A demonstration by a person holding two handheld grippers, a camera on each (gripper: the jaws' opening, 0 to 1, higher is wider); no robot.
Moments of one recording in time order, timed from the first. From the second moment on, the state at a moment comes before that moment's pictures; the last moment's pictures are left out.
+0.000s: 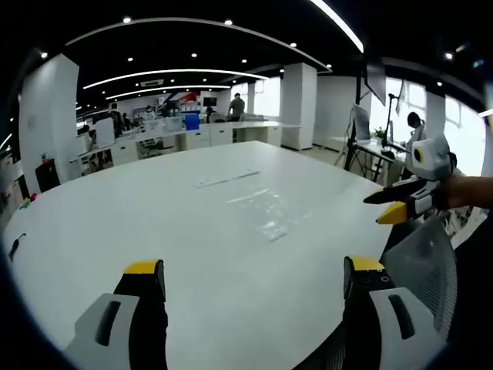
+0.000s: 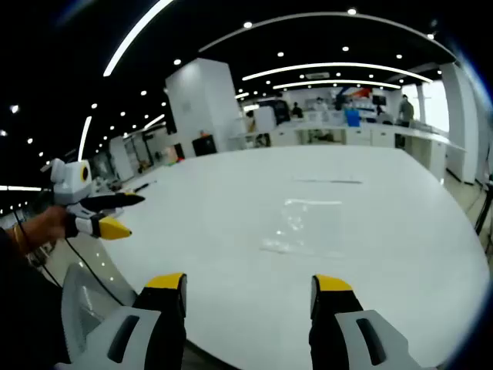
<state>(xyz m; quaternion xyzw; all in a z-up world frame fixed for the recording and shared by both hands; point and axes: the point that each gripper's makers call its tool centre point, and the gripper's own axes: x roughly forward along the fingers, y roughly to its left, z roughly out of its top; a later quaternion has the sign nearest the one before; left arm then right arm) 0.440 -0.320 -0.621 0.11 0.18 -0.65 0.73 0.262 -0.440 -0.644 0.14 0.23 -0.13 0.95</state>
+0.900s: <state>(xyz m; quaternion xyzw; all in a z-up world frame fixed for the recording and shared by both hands) 0.435 -0.321 -0.616 0.11 0.19 -0.65 0.73 0.251 -0.447 -0.642 0.14 0.23 -0.15 0.95</state>
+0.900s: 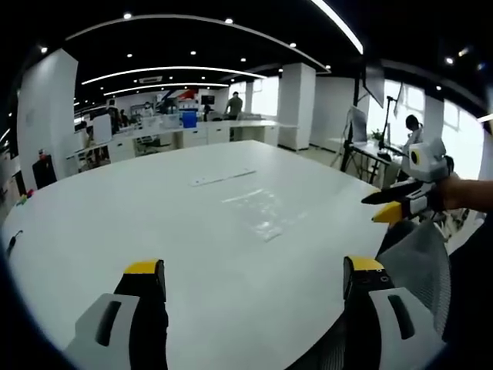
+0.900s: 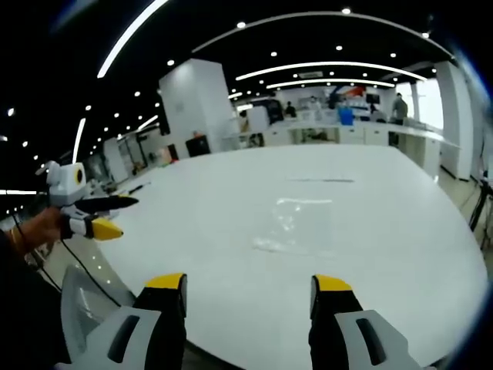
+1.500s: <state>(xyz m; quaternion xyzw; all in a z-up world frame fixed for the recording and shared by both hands) 0.435 -0.326 -0.614 0.12 0.19 -0.65 0.73 0.251 -0.448 -0.647 0.14 0.24 -0.14 0.95</state>
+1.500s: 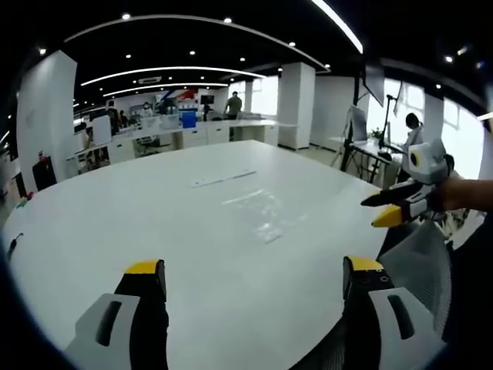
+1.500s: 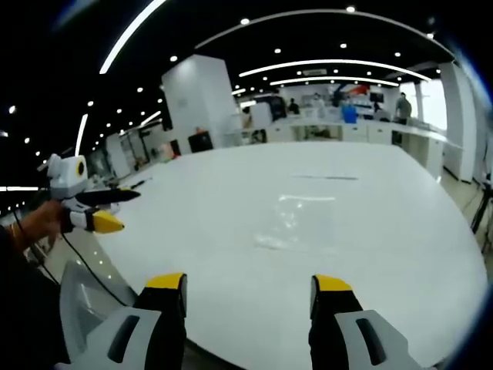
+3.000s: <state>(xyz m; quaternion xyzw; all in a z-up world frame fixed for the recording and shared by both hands) 0.440 -0.330 -0.623 0.13 0.20 -0.65 0.72 0.286 -0.469 -0.670 0.09 0.28 -0.11 0.95</state>
